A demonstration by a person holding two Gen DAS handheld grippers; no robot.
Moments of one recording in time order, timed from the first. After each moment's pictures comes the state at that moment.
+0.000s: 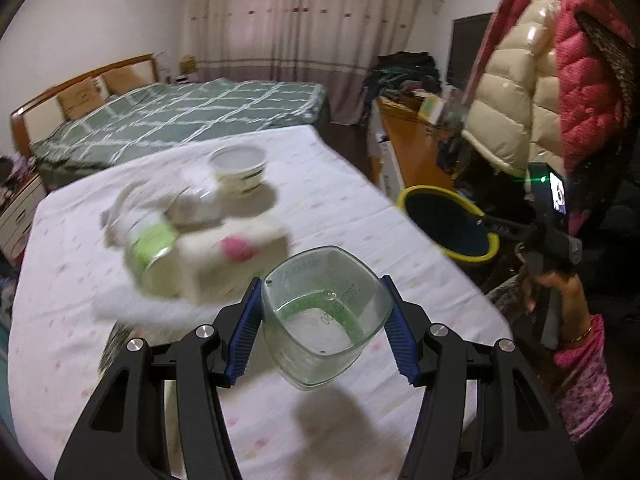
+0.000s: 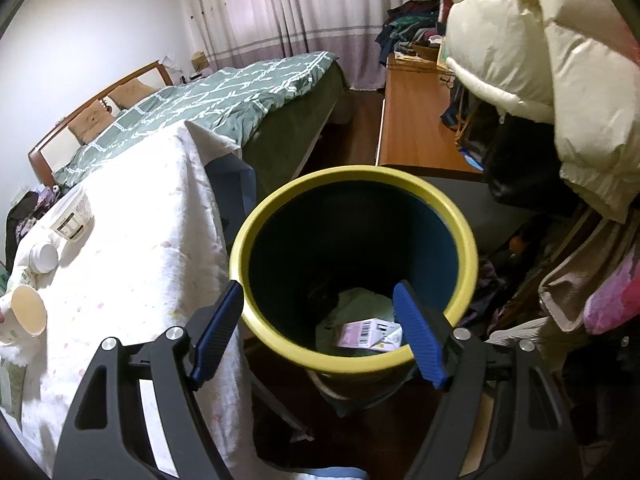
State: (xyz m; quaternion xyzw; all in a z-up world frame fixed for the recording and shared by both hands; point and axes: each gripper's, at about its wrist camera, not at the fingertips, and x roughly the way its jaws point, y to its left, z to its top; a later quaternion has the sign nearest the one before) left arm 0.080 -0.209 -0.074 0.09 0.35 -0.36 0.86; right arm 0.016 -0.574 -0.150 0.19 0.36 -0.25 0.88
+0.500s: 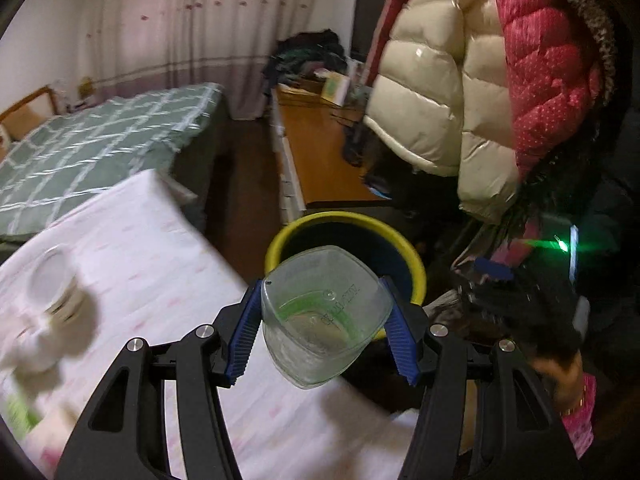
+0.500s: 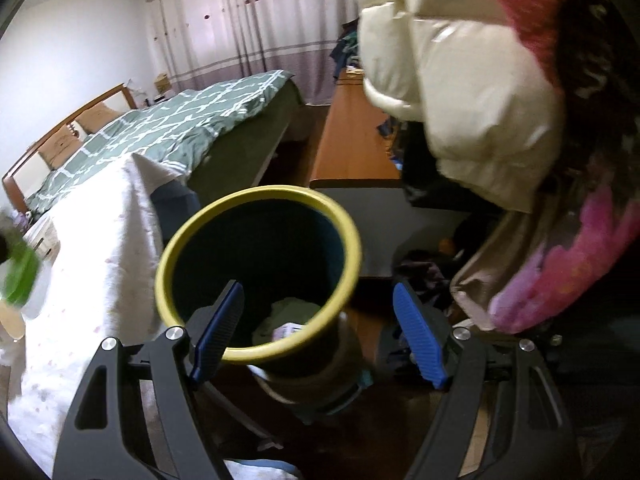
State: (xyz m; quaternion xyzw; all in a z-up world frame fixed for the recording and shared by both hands) left arm 0.103 -0.426 -0.065 0.14 0.34 -0.51 0.78; right arm -0.055 -0.622 -0.141 0.19 0.33 -0.32 0.87
